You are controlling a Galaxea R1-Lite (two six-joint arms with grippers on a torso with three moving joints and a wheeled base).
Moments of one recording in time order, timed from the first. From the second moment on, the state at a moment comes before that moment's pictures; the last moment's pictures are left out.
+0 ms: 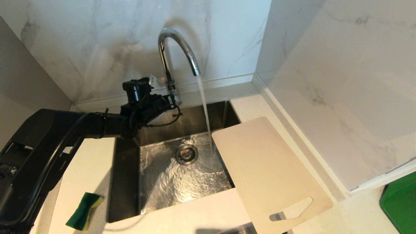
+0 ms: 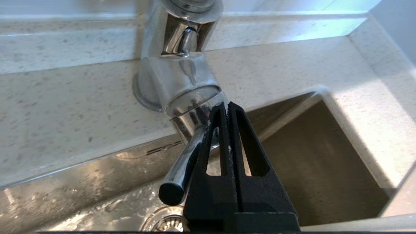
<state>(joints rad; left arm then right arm) -0.35 2.43 -1.96 -0.51 0.00 -0.28 0.00 0.00 0.00 0.00 0.00 0.00</state>
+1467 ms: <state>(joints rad) -0.26 2.45 -1.97 -0.57 -0.08 -0.27 0.00 0.00 0.00 0.00 0.00 0.00</state>
